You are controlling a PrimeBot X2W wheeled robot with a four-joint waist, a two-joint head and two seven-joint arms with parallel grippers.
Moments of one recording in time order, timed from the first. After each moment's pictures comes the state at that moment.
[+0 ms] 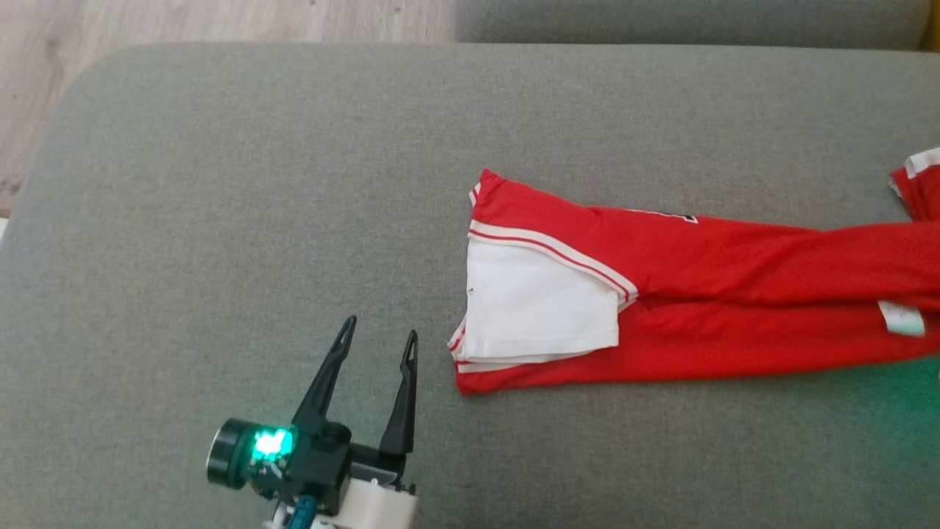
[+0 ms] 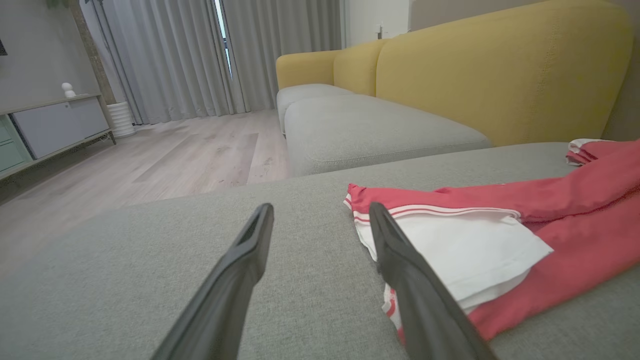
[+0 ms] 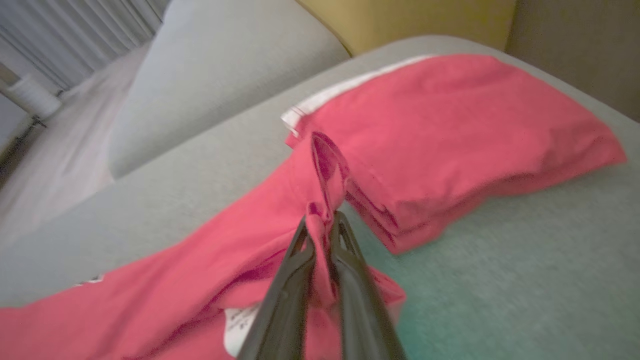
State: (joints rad) left arm -0.07 0.17 -0.56 0.10 -0.17 0.25 -0.25; right arm -0.18 -0.22 -0.45 0.35 0.44 0.13 0.32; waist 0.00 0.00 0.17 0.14
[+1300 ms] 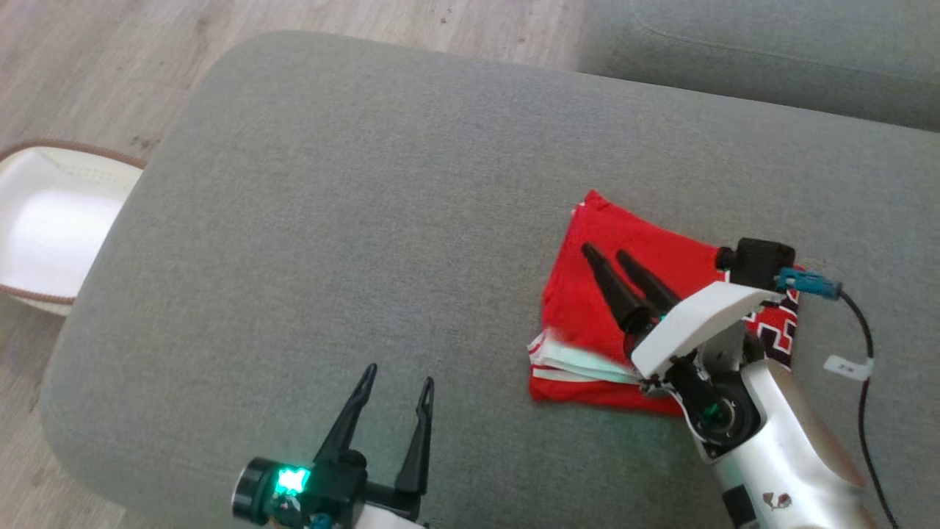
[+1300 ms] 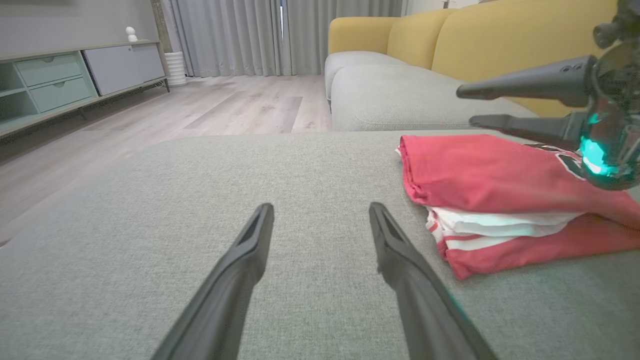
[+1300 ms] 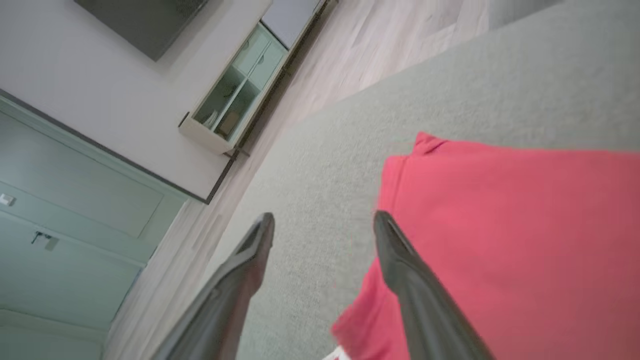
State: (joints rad) left arm -0.01 0.11 -0.54 0.22 -0.19 0.17 -0.25; right arm -0.33 -0.06 0.29 0.39 0.83 0.13 0.26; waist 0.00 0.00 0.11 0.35
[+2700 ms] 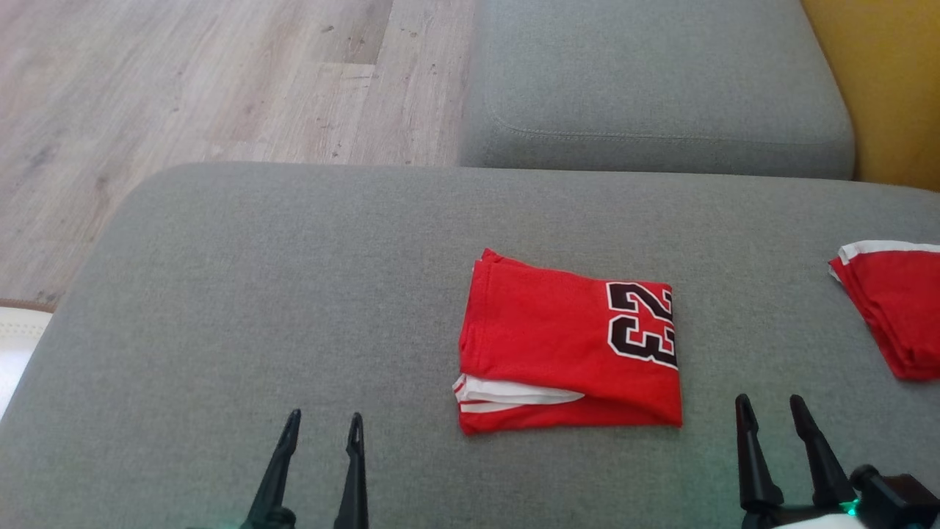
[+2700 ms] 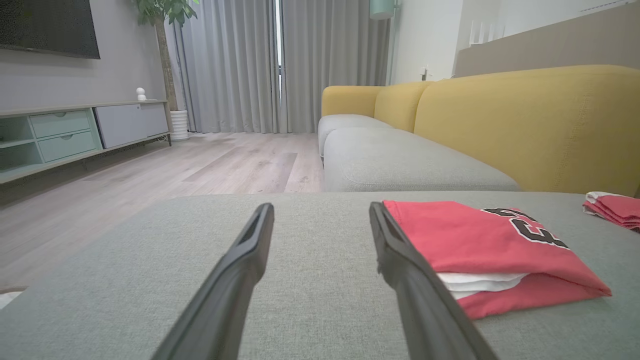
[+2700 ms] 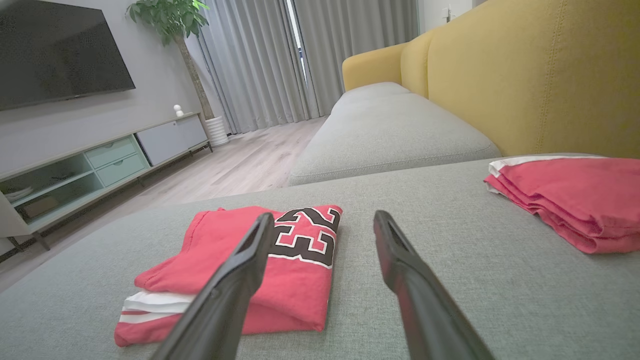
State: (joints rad) left arm 0.21 0.09 -0.32 0.05 -0.12 0.14 -0.25; right arm 0.24 -0.06 0.03 0.13 0.28 0.13 -0.25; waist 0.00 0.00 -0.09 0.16
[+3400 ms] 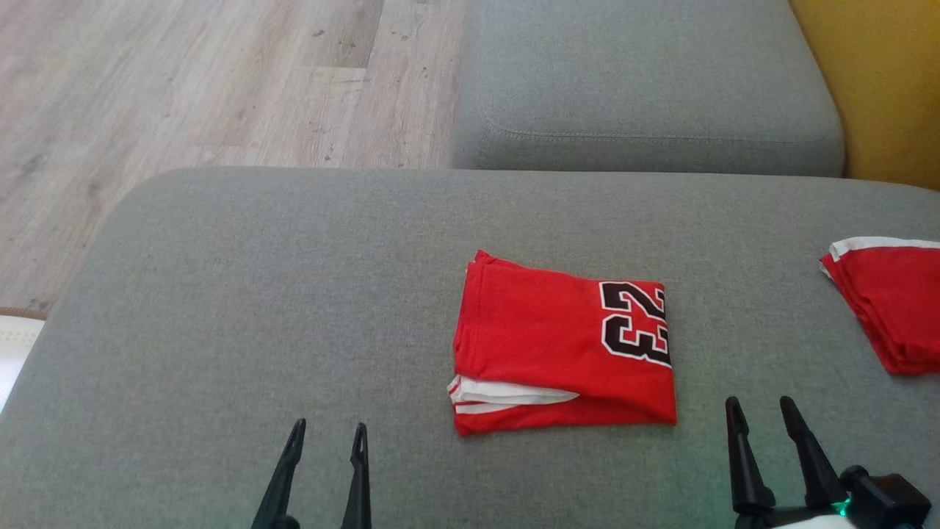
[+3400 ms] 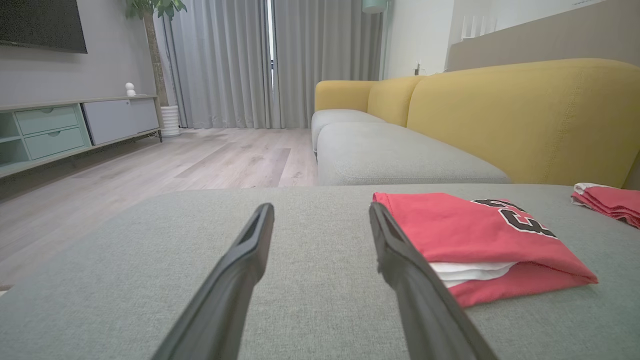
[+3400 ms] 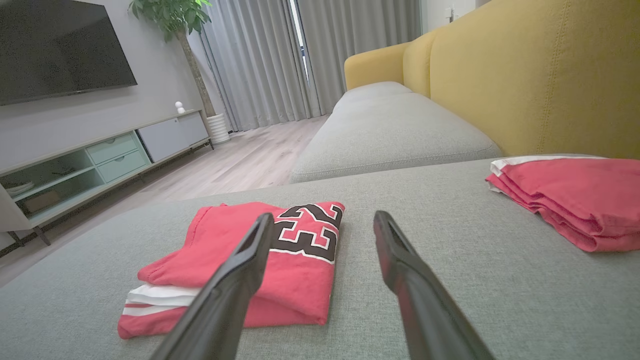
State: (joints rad) left arm 0.22 0.08 -0.31 0.06 -0.10 0.12 -0.25; right arm 0.24 -0.06 0.05 0.14 0.26 0.13 -0.25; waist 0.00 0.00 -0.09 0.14
